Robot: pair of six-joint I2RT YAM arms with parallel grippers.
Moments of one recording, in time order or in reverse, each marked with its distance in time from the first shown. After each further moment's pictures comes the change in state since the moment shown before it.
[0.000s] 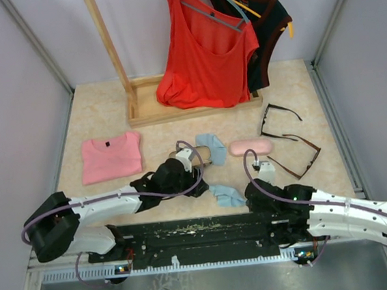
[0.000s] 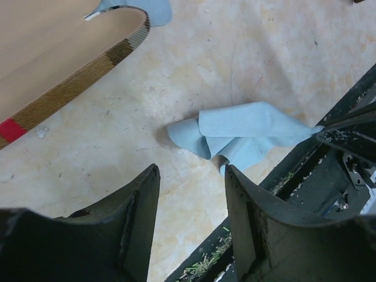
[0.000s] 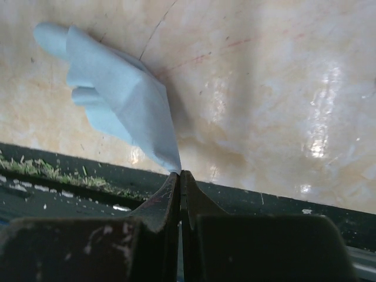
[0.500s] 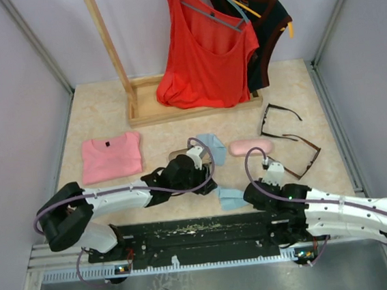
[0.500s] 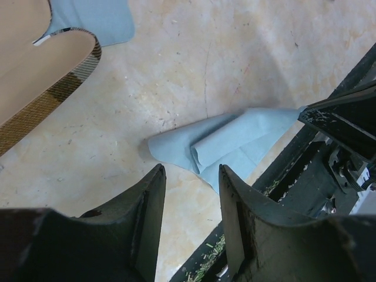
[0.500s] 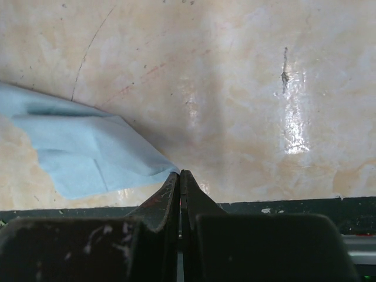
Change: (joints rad) left arm -0.031 0.137 0.105 0.026 0.042 0.006; right arm 0.000 0.037 0.000 -0.114 0.188 0.182
